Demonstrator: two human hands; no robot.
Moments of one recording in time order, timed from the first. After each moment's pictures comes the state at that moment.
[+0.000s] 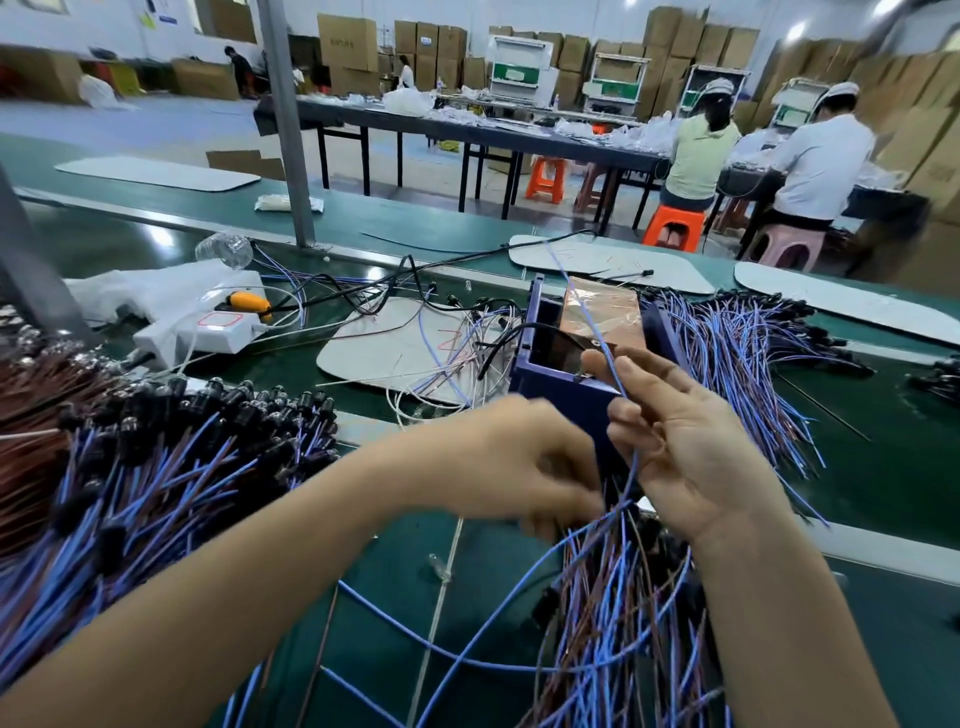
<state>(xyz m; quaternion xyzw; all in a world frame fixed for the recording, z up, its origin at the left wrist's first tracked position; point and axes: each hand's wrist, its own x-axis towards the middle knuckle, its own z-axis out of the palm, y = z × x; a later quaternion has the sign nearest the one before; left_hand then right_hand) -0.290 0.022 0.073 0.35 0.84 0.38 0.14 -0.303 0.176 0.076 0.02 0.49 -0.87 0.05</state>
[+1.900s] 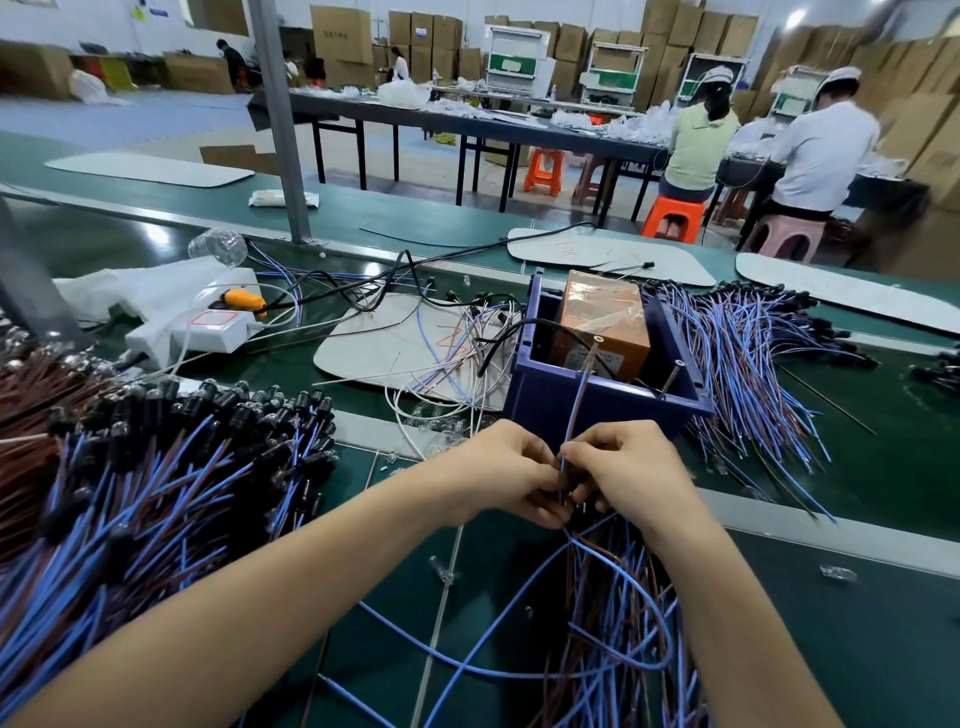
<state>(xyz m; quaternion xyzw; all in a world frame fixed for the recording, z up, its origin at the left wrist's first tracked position) -0.319 0.039 0.016 0.04 0.72 0.65 0.24 -0.331 0.182 0.011 0.02 0.88 -0.48 0.02</state>
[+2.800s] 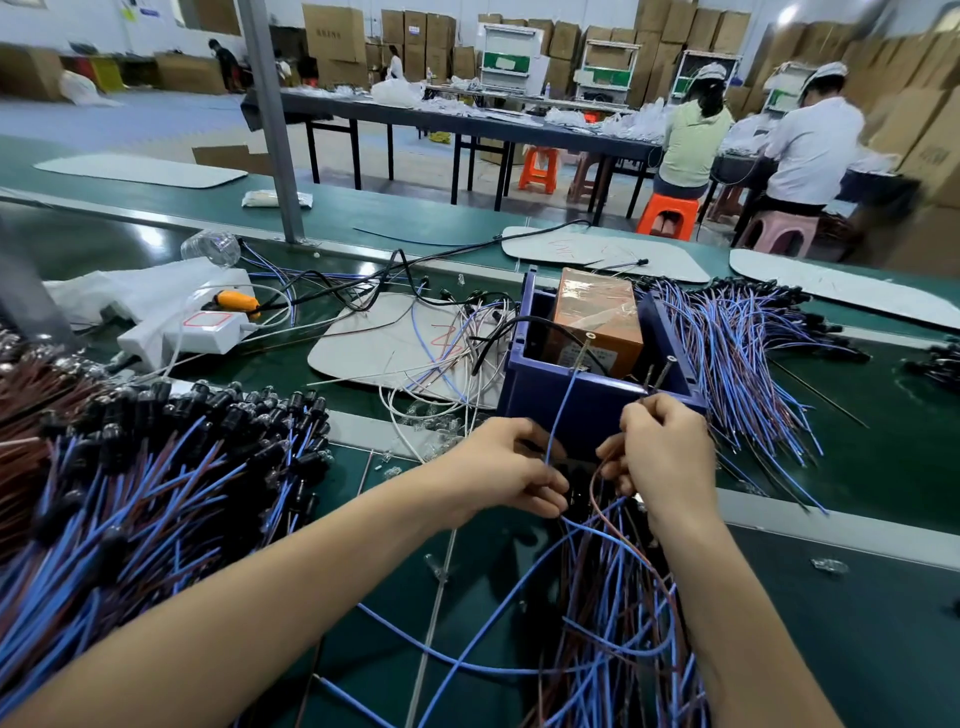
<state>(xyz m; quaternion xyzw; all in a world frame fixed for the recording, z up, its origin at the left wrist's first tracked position) -0.320 0.042 0.009 0.03 0.71 0.68 0.20 -0.337 0.193 0.010 0.11 0.80 -0.58 -0.12</state>
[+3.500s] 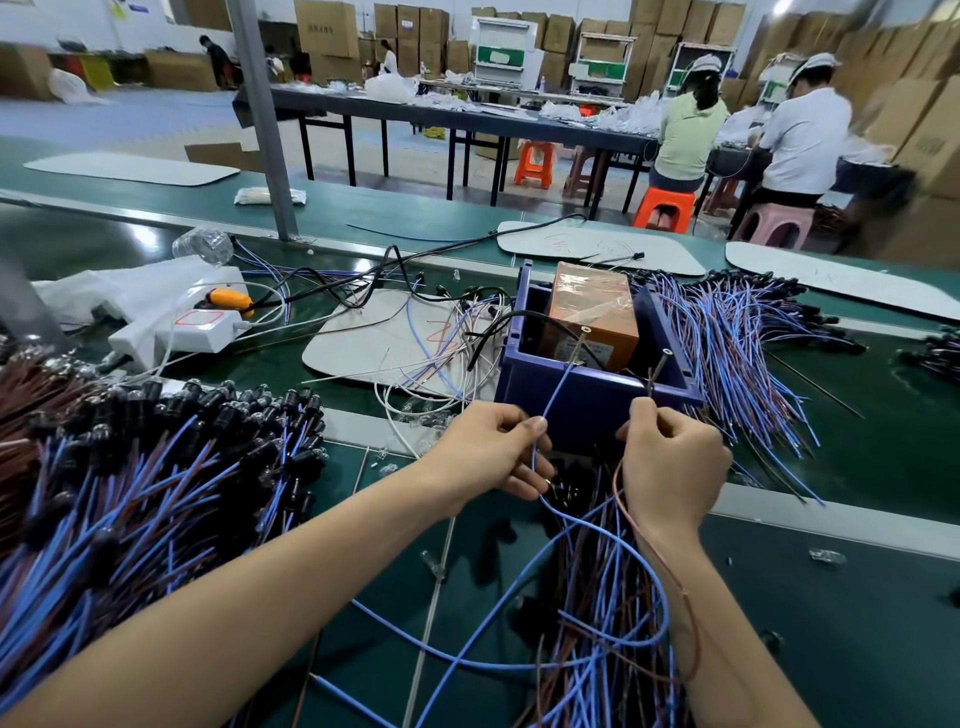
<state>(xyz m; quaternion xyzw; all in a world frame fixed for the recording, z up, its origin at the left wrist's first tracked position) -0.327 0.040 0.008 0.00 0.72 0.68 0.13 -0.334 0.191 -0.005 0.14 0.82 -0.46 -0.31</state>
